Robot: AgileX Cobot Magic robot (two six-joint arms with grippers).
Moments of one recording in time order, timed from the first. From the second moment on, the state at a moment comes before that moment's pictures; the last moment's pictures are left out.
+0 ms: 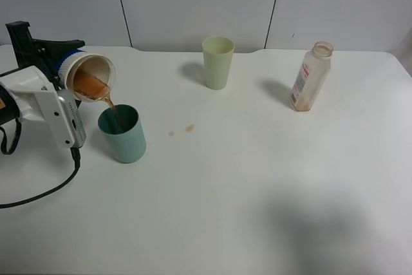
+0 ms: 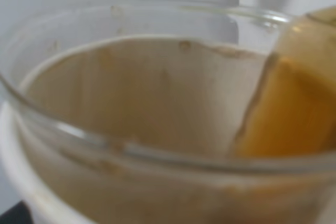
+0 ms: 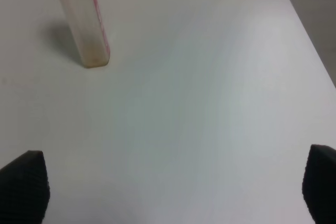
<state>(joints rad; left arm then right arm) -0.04 1.56 -0.30 0.49 -1.10 1.24 0.02 0.00 -0.50 -0.11 1.06 0.09</state>
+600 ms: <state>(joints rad) -0.04 1.56 -0.30 0.44 -1.15 1.31 0.02 0.00 -0.50 -0.11 1.06 0.09</state>
